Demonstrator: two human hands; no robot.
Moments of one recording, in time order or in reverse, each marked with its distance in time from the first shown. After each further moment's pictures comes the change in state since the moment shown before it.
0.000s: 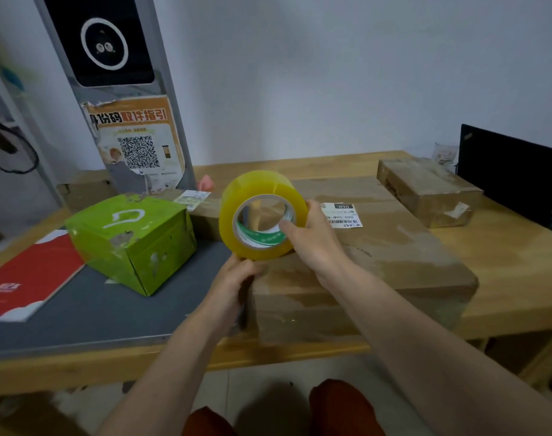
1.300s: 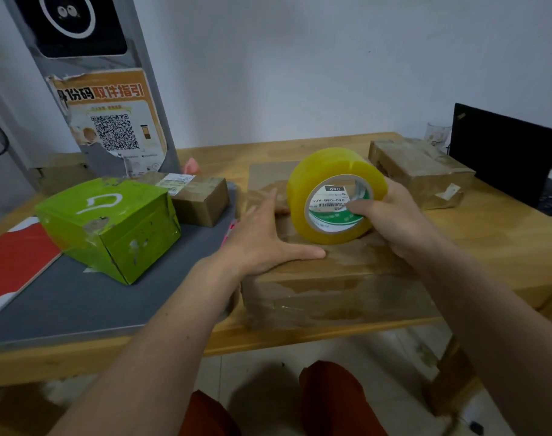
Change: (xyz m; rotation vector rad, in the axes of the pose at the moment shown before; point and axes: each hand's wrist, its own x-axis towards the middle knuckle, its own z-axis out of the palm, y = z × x) left_hand 0.043 0.024 0.040 1.118 -0.131 0.112; right_hand 0.014 0.031 -0.102 -0.026 0.079 0.008
